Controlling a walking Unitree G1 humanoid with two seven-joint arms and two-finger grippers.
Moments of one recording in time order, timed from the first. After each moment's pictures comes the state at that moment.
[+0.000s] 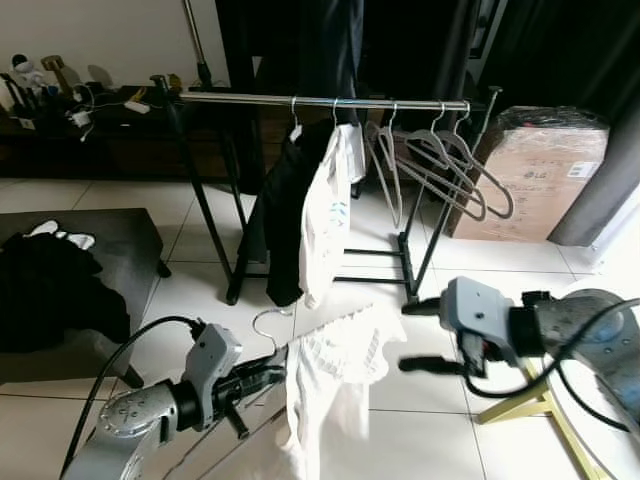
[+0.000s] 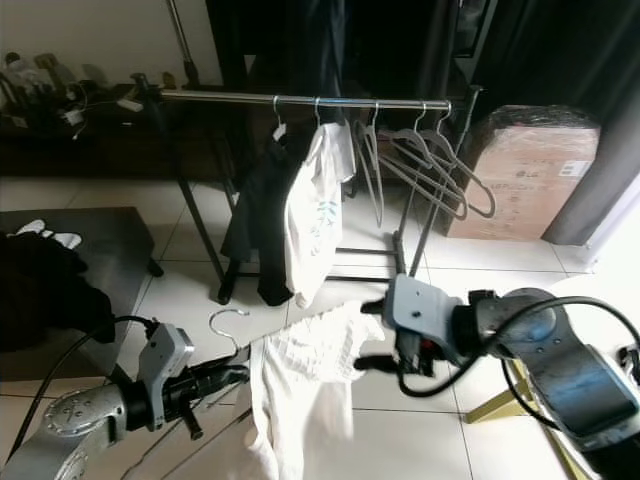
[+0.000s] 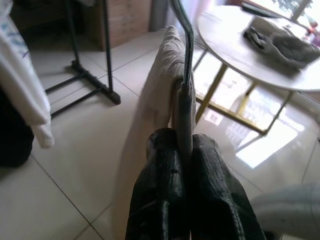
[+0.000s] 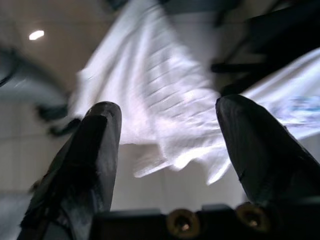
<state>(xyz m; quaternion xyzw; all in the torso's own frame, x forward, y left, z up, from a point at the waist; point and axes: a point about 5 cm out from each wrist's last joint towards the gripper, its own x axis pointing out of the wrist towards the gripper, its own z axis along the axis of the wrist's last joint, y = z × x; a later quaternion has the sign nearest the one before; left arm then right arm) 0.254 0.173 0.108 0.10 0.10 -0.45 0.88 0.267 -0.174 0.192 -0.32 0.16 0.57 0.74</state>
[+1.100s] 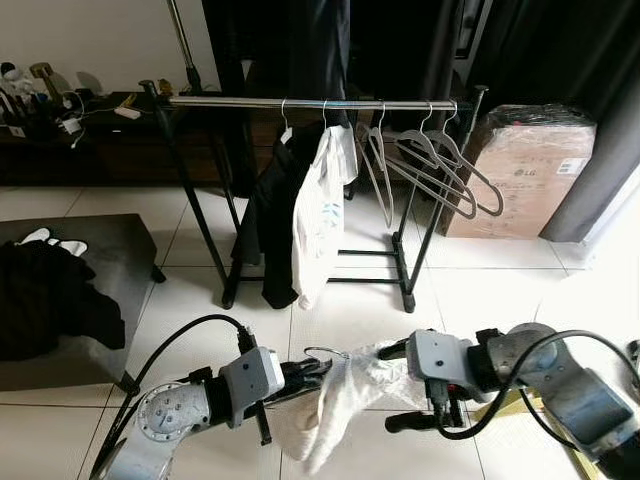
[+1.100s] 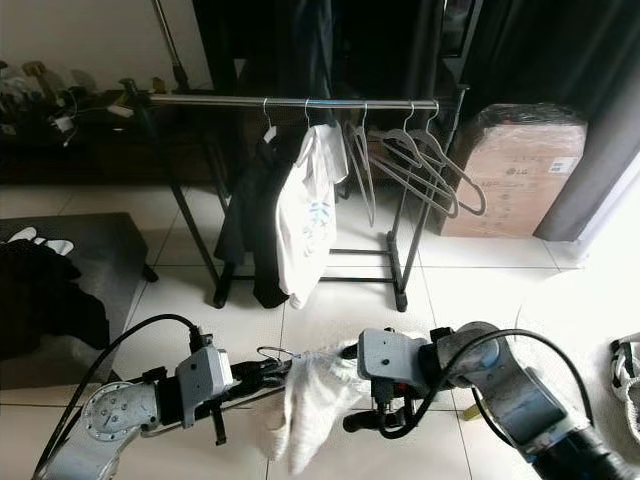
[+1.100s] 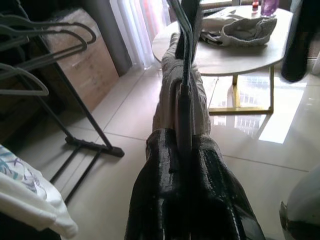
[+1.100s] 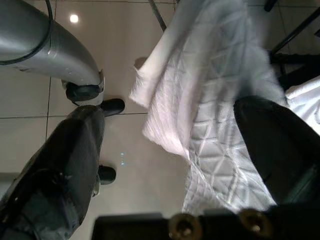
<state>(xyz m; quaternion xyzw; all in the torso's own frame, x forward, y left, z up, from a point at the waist) 0.261 0.137 0.106 0.24 -0.04 -0.53 0.81 0.282 -0.152 0.130 -0.33 0.19 0.60 0.71</state>
